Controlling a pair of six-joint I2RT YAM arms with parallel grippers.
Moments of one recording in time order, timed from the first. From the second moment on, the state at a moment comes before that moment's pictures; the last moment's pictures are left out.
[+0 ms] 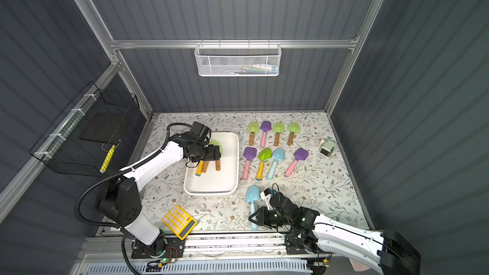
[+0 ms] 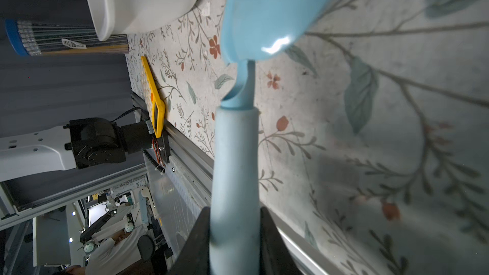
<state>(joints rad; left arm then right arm) -0.52 1.66 1.31 -0.77 0.07 -0.45 0.97 0.78 0.15 -0.07 -0.35 1.19</state>
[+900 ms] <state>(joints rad) -0.50 1.61 1.22 -0.74 0.07 -0.44 0.97 1.24 0.15 0.40 -0.37 1.25</state>
